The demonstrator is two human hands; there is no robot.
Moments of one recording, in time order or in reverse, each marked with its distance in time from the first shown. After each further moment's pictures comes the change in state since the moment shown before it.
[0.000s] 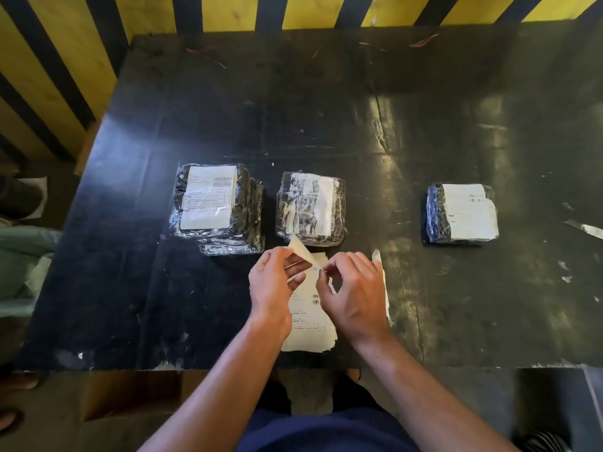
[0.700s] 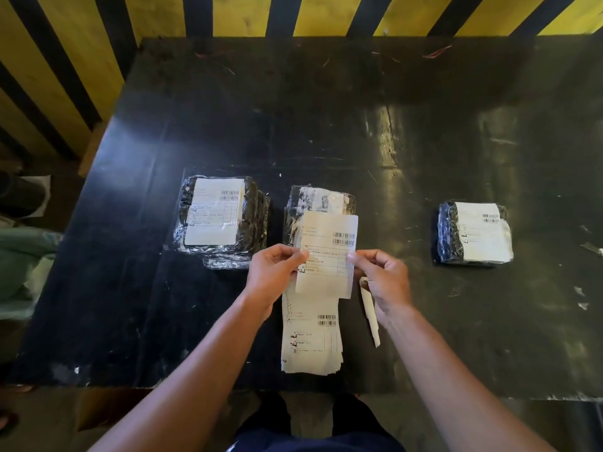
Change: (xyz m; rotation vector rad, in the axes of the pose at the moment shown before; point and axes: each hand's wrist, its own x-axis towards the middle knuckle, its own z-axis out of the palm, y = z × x) left_hand 0.078 0.023 -0.011 0.423 -0.228 0.042; right_hand 0.063 0.042 0.014 0.894 -0.124 0.976
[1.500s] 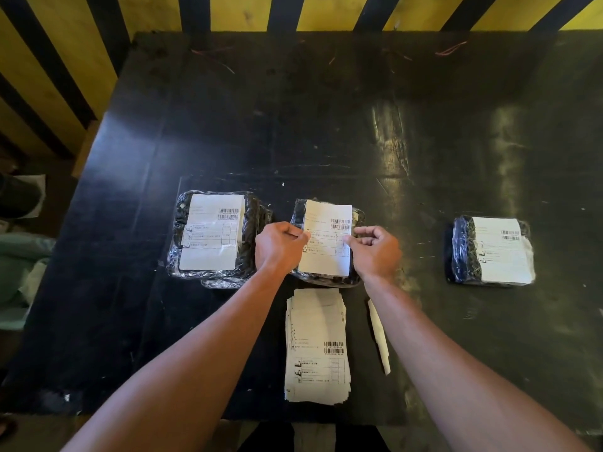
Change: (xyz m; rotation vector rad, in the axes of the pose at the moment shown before) left_hand 0.112 0.030 0.012 0.561 0.285 0.104; right_hand 0.100 -0.012 0.059 -0.356 0.219 -0.211
